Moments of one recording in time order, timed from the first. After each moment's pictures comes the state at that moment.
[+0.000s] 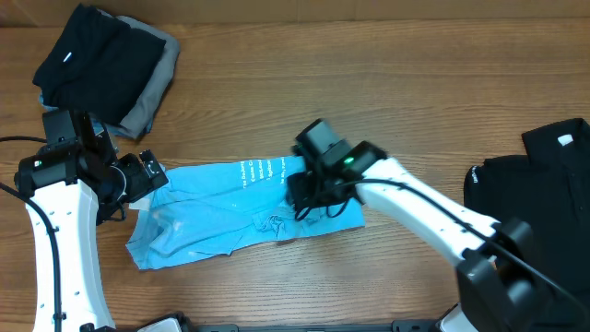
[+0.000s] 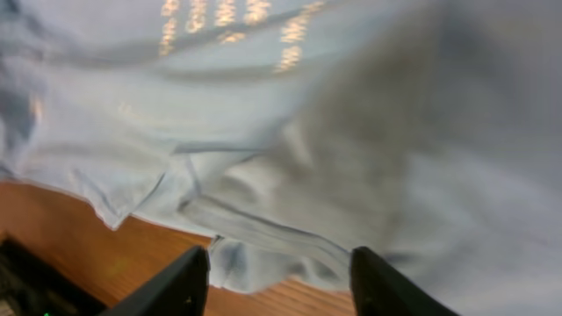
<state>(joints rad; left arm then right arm) 0.32 1.38 1.22 -1.18 0.12 -0.25 0.66 1.73 1.23 -0.77 -0.30 0.47</state>
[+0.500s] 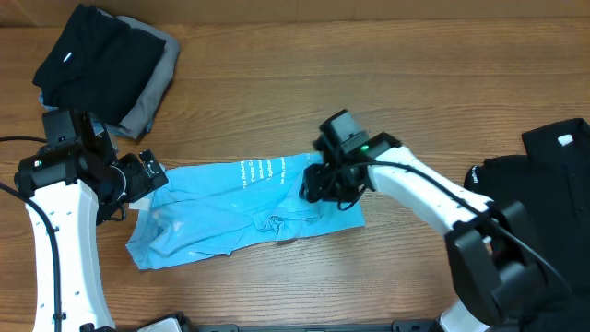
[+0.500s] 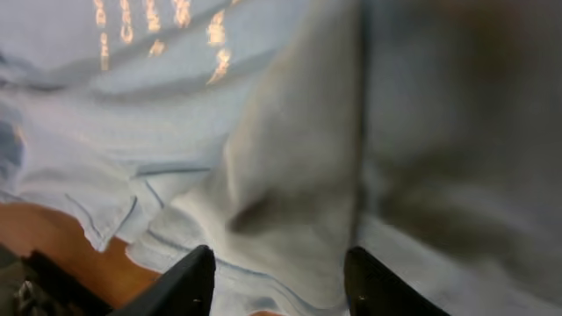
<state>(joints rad) 0.32 1.38 1.22 -1.18 0.12 -0.25 0.56 1.81 1.17 -0.69 -0.42 0.49</state>
